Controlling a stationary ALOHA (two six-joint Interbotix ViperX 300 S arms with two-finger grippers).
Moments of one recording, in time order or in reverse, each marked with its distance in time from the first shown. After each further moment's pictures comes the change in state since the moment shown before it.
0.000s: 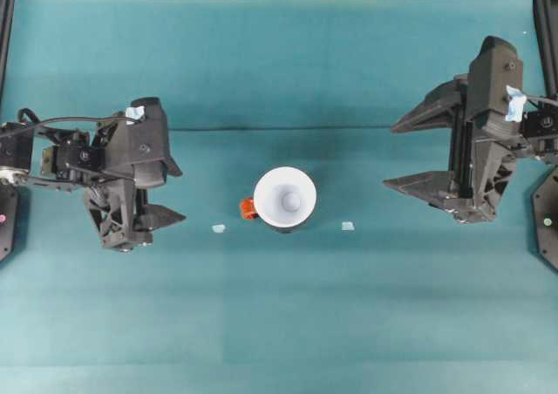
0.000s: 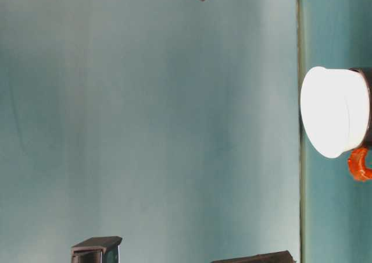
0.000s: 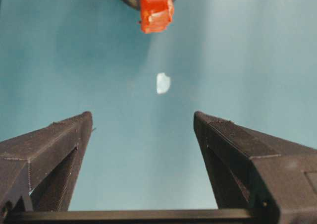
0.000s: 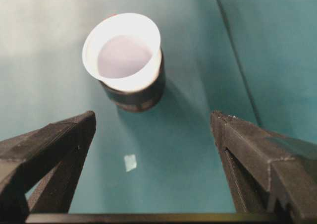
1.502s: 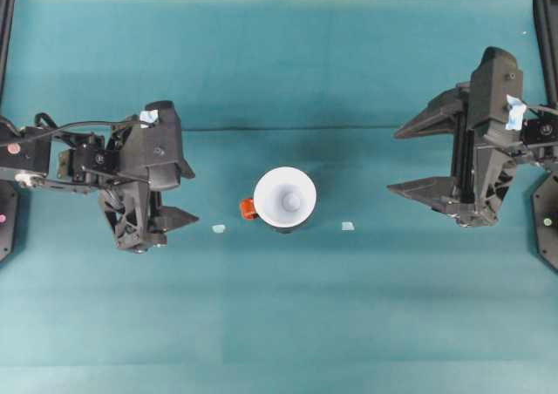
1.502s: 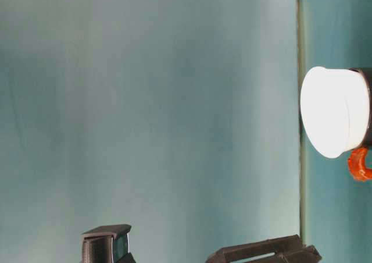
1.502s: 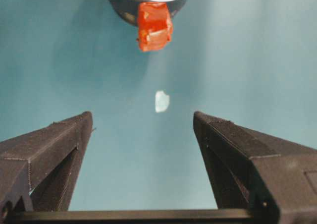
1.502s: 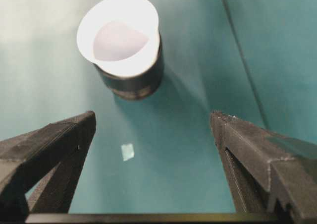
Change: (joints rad) left arm 0.000 0.061 -0.014 0.003 -0.072 -0.003; right arm 0.002 -0.008 0.060 0.000 -0.051 0.000
